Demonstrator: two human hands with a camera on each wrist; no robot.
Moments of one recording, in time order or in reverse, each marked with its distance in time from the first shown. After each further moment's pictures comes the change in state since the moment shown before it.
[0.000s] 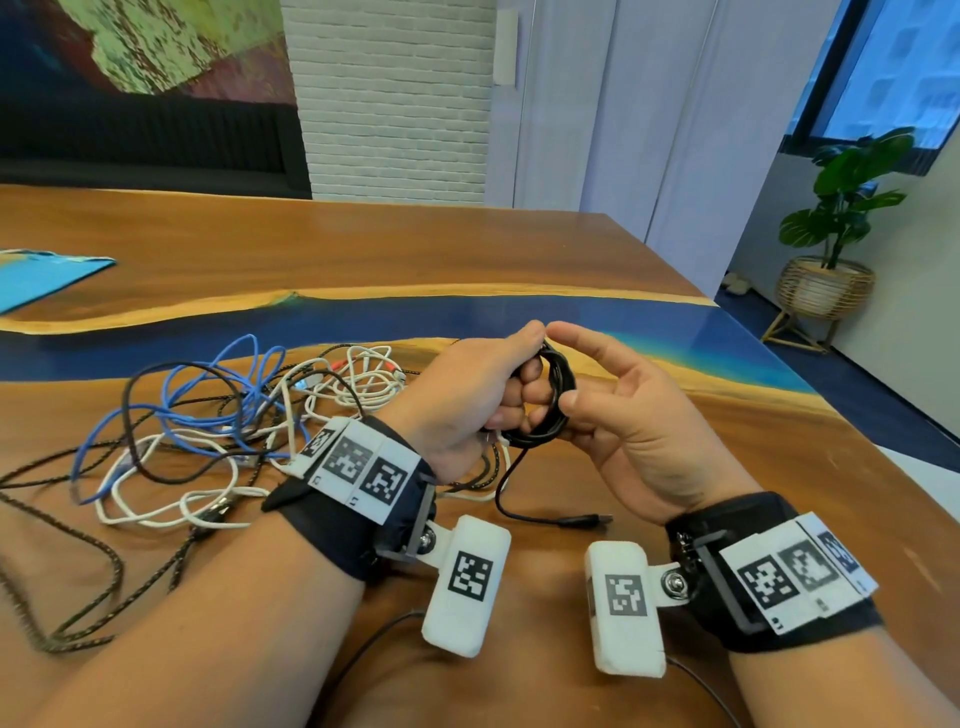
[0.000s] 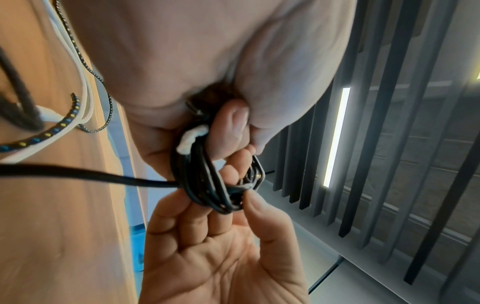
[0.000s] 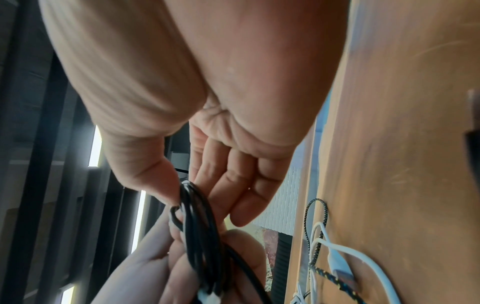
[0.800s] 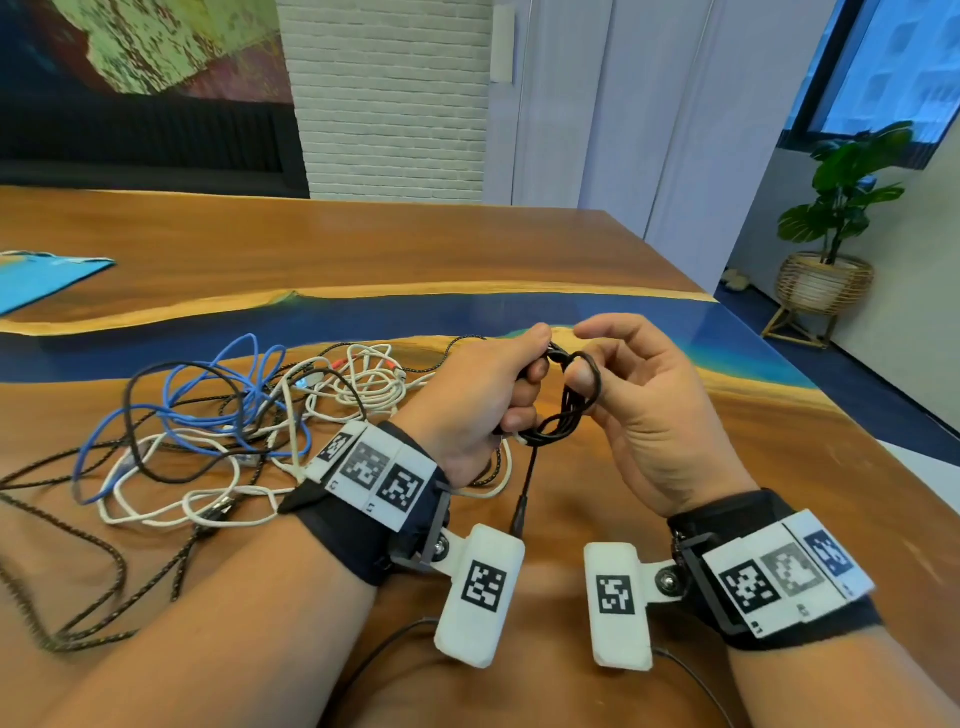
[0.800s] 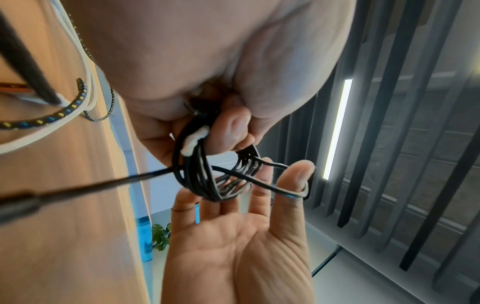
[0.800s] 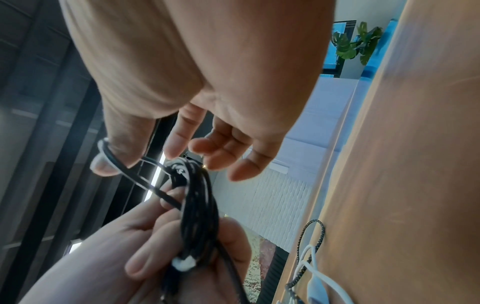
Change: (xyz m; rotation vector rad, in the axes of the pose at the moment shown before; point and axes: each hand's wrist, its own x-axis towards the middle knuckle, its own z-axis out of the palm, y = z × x) left_hand 0.004 -0.008 0.005 -0.067 0.045 0.058; right_hand 0.003 0.001 -0.001 -0.090 0.118 -0.223
